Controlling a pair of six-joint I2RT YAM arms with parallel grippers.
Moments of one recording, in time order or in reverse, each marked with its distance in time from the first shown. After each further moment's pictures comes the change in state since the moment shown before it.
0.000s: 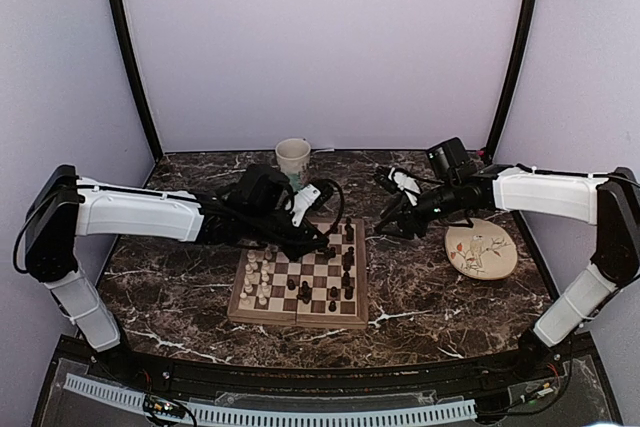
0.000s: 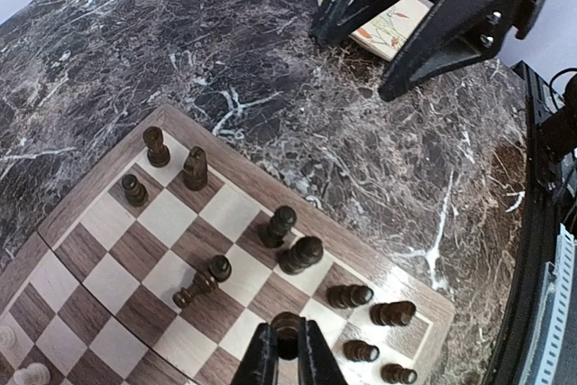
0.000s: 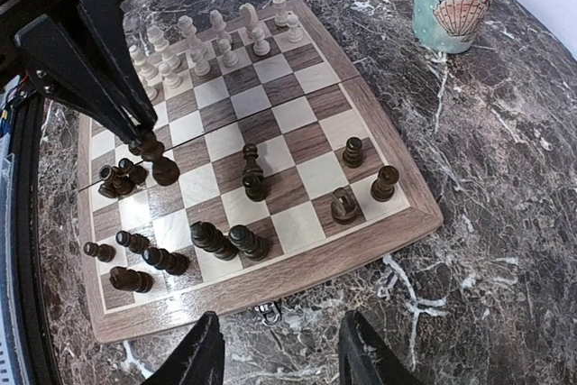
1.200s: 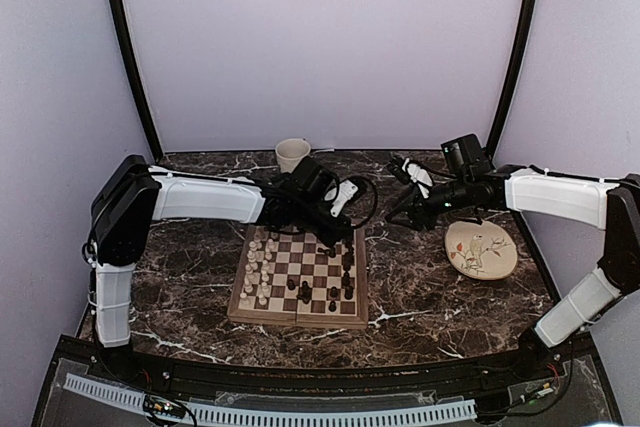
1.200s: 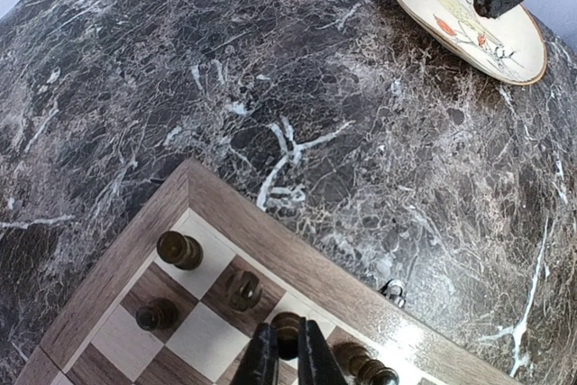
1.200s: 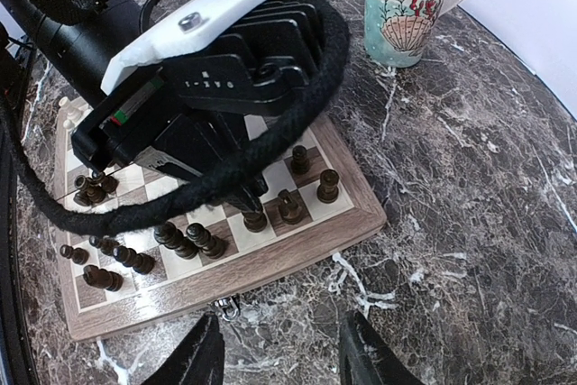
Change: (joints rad) left arm -0.001 0.412 0.451 -0.154 -0.110 0.081; right arm -0.068 -0.057 -0.040 0.061 0.010 -0.017
